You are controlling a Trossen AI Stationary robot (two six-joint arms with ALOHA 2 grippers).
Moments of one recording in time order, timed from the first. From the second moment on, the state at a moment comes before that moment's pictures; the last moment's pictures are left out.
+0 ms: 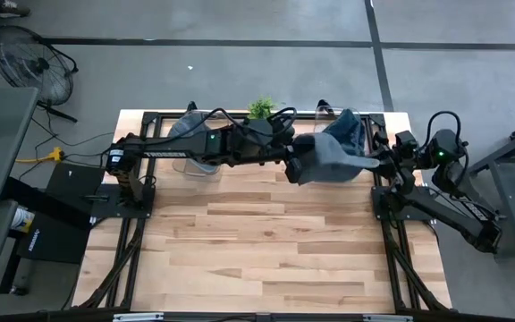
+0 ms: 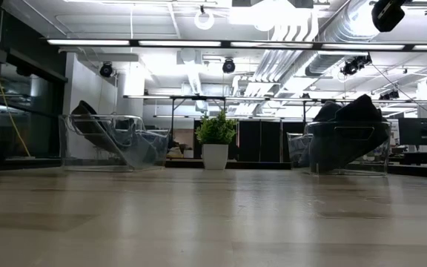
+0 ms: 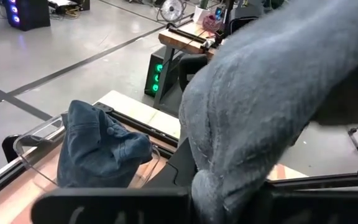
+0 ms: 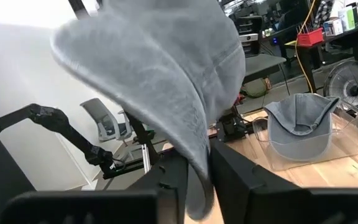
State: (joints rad) left arm -0.01 1.82 1.94 -0.32 -0.27 -0.34; right arm -0.71 0.26 0.61 -0.22 -0.82 0.49
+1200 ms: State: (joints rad) left arm 0.19 1.60 1.94 -1.11 -0.35 -0.97; right arm -0.71 0.26 0.61 -0.22 -0.75 0.47
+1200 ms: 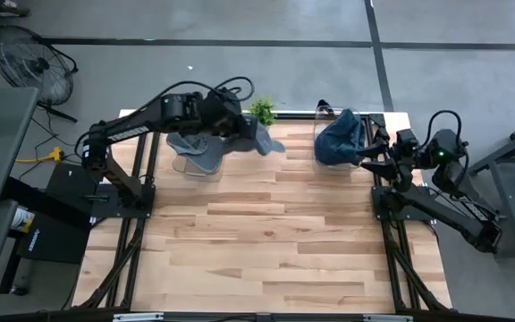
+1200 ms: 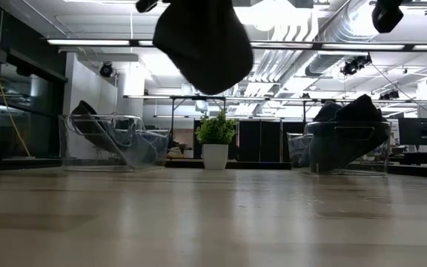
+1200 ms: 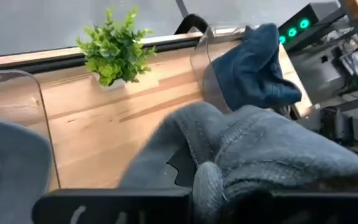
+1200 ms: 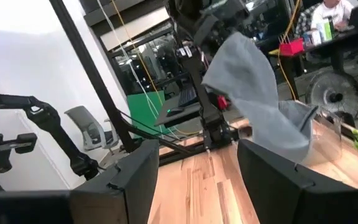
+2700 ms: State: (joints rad) left arm 0.72 1.48 1.94 -1.53 0.18 -1.01; right arm -0.71 0.37 0.61 -0.33 -0.71 0.37
